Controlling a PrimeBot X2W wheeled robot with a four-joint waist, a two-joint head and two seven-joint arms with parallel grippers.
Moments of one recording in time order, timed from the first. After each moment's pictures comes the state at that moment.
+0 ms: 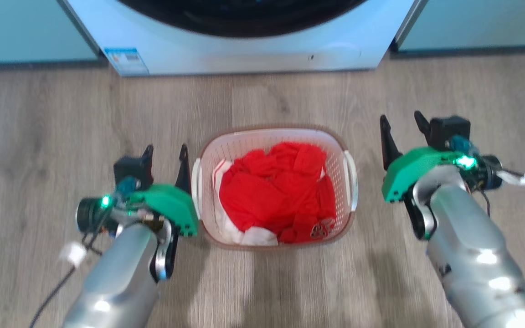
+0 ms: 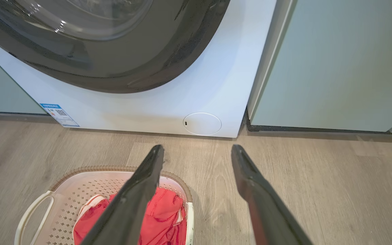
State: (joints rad) left arm -0.49 0.12 -0.55 0.65 -0.51 0.20 -0.25; right arm -0.63 -0.07 0.22 0.83 0.26 0.13 -0.25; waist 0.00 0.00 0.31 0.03
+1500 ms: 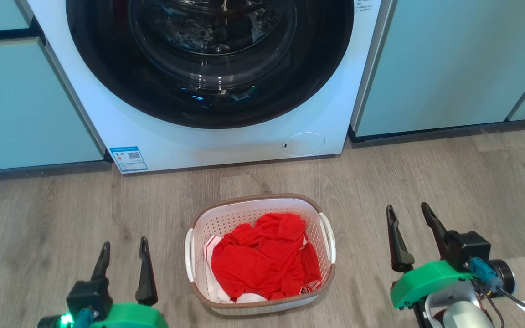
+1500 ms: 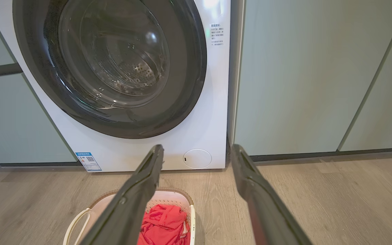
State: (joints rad) left arm 0.17 0.06 -0.14 0.10 -0.18 0.14 -0.25; right arm -0.02 -0.05 0.14 0.22 0.20 0.13 -0.25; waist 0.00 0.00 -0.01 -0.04
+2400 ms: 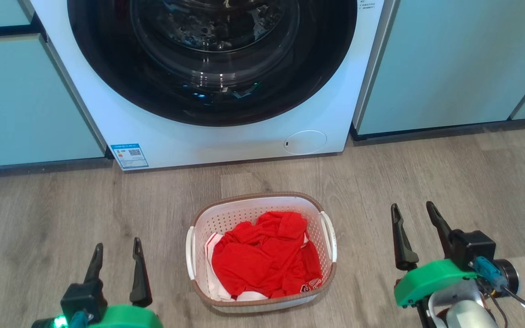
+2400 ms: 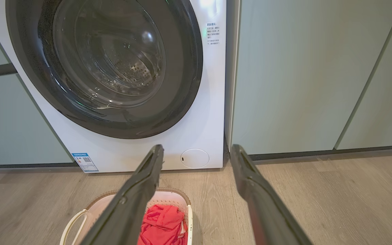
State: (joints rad) left arm 0.18 0.06 -0.11 0.08 -0.16 0.14 -0.25; right arm -0.01 -0.05 0.12 0.22 0.20 0.13 -0.25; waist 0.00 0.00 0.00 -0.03
